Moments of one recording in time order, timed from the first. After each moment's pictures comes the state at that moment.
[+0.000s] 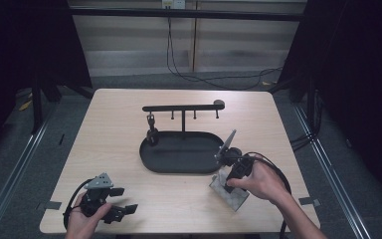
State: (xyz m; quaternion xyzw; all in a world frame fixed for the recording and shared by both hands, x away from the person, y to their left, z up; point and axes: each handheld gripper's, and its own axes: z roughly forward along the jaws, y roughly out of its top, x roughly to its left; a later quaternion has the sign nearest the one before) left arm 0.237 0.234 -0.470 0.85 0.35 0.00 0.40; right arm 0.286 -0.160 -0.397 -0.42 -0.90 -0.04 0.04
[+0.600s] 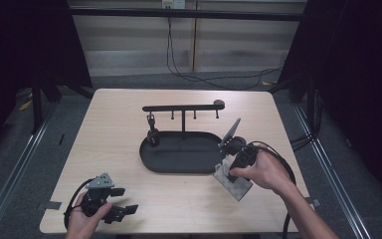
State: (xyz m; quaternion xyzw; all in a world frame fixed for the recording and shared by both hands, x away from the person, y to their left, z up) left arm 0.238 0.233 -0.471 0.85 0.34 0.00 0.40; right arm 0.300 -0.167 -0.372 -0.44 -0.90 -0.04 0.02
